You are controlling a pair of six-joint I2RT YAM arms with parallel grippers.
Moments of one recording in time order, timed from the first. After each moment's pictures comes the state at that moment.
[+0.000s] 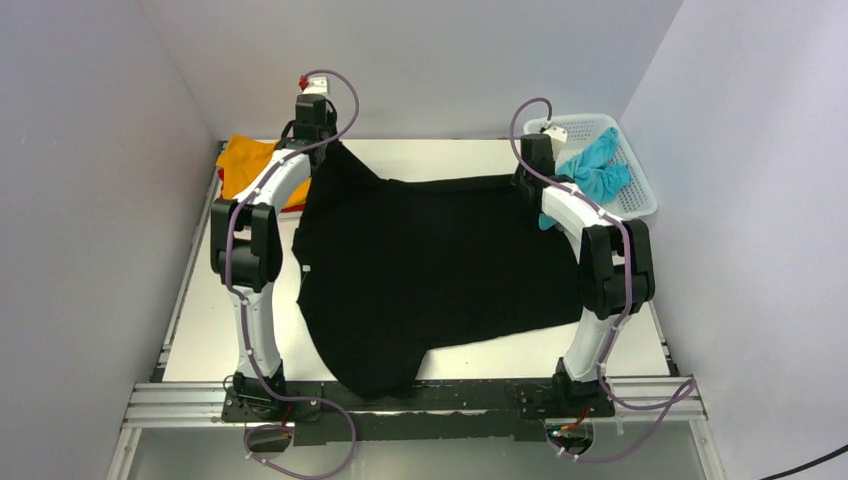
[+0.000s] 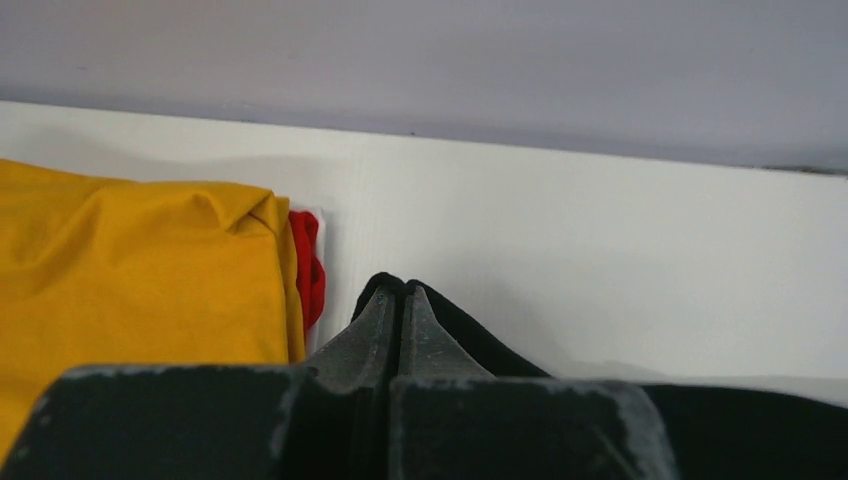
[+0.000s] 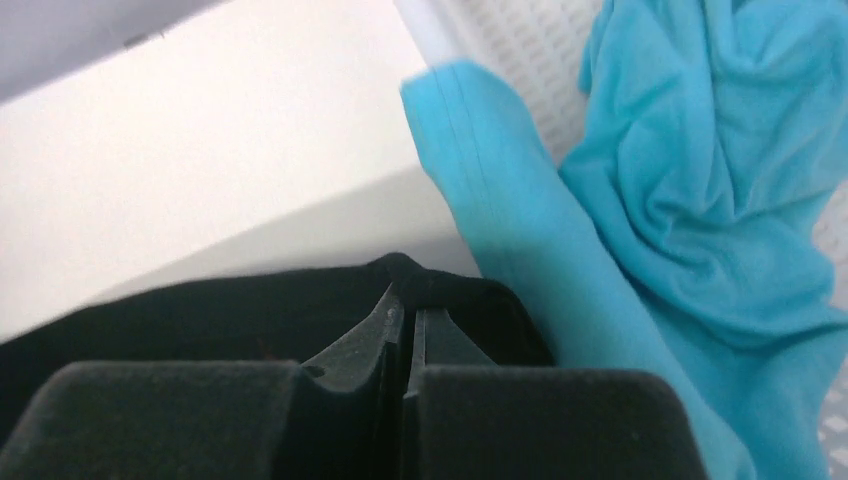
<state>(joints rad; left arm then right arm) -0.18 2.11 1.80 -0.13 -0.18 -0.18 0.17 1.83 1.30 -0.09 0.35 0.42</state>
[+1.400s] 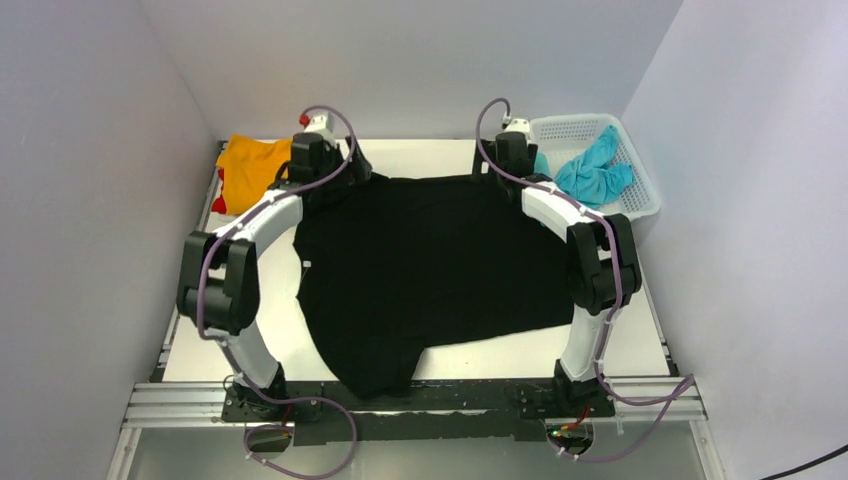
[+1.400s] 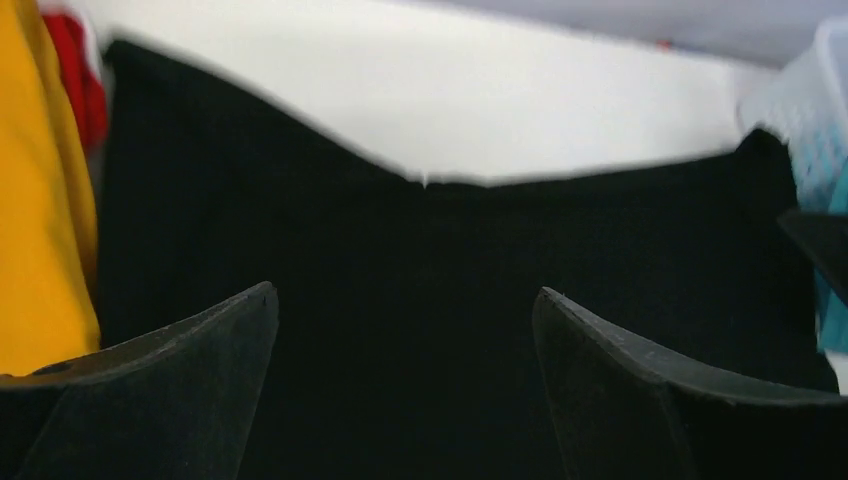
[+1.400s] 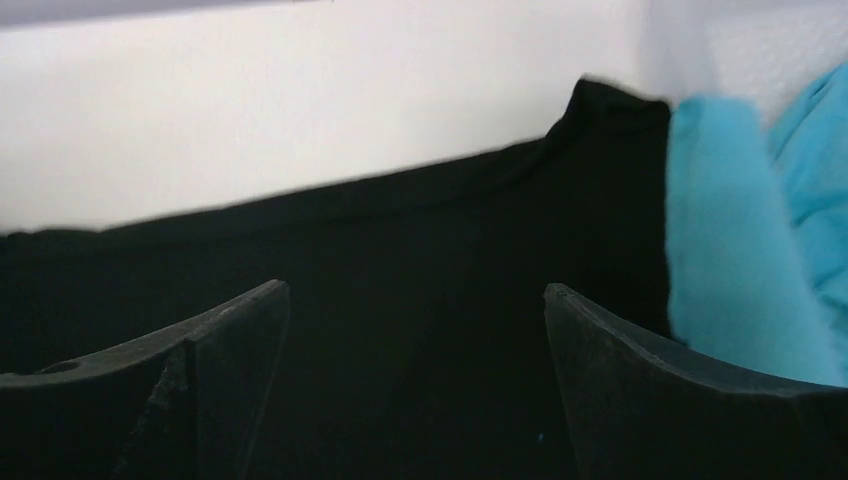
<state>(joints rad) -0.22 1.80 1.36 0.07 0.09 -0.39 0.27 1.91 1.40 0.01 0.27 0.22</state>
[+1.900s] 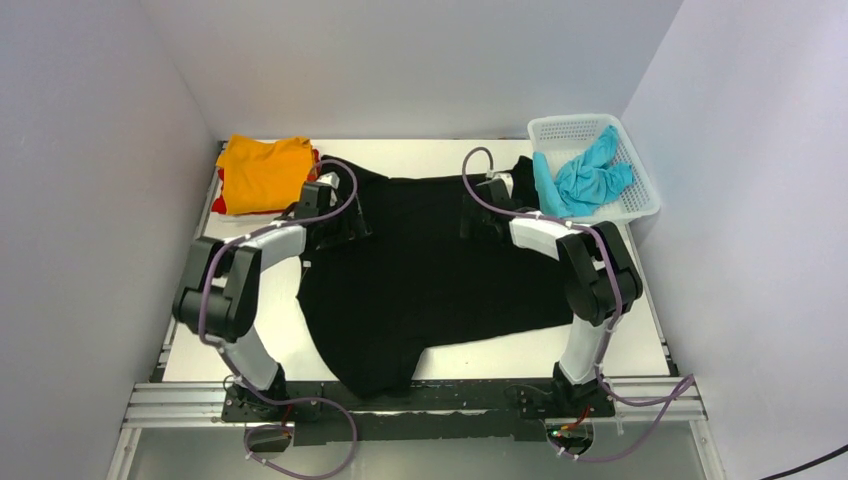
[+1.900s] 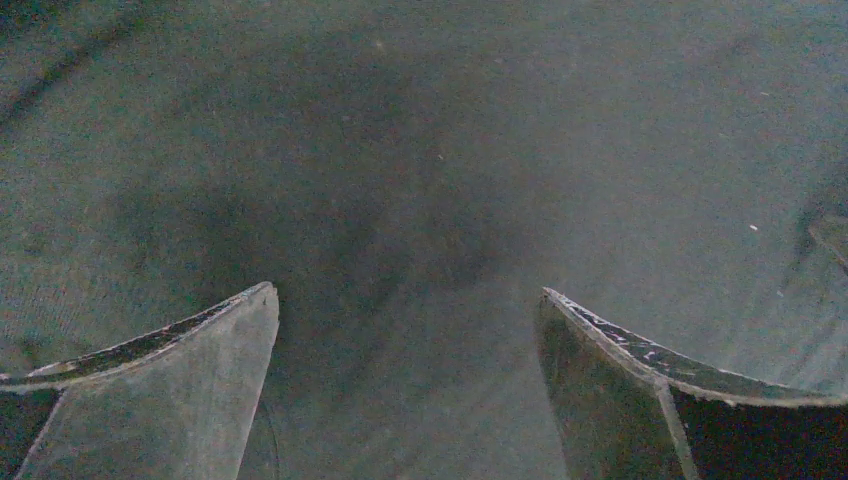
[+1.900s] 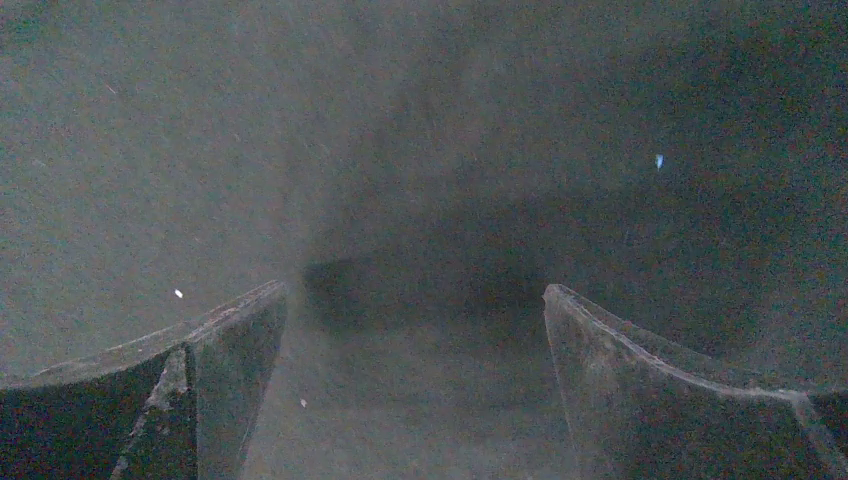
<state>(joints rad) -0.25 1.68 0.94 -0.02 0.12 -0.49 0.39 1.85 1.10 -0.11 0.24 0.38</state>
